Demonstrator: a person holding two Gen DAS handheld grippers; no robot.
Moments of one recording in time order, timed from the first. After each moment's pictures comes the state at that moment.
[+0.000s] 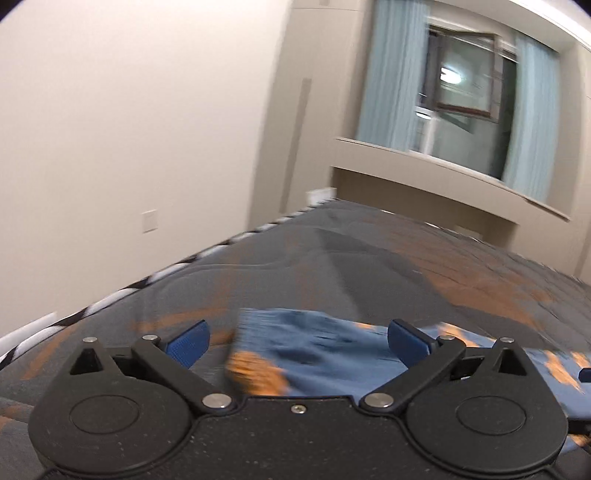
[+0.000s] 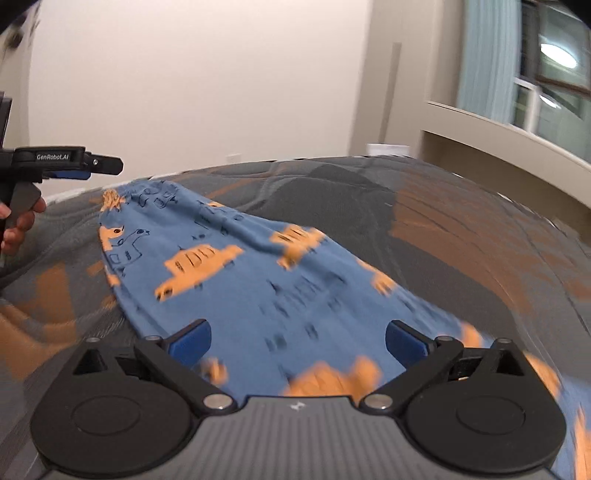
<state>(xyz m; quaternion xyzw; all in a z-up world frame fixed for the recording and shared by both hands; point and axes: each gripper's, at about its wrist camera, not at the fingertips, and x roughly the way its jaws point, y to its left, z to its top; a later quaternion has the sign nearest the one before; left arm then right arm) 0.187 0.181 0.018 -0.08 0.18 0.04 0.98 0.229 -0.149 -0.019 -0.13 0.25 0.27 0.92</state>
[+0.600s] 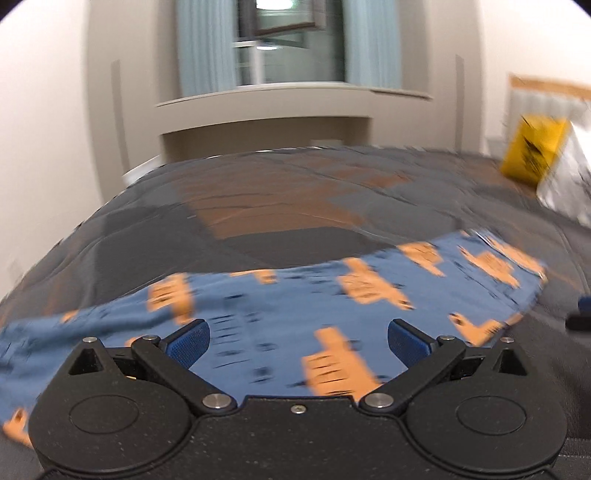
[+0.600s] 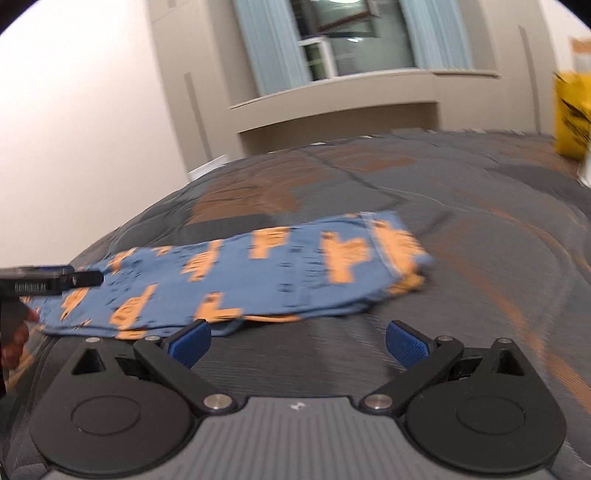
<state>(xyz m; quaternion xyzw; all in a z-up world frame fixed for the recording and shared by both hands) 0.211 -0.082 -0.001 0.09 0.25 -0.17 0.95 0.128 -0.387 -0.036 0.12 0.26 0.06 0.96</state>
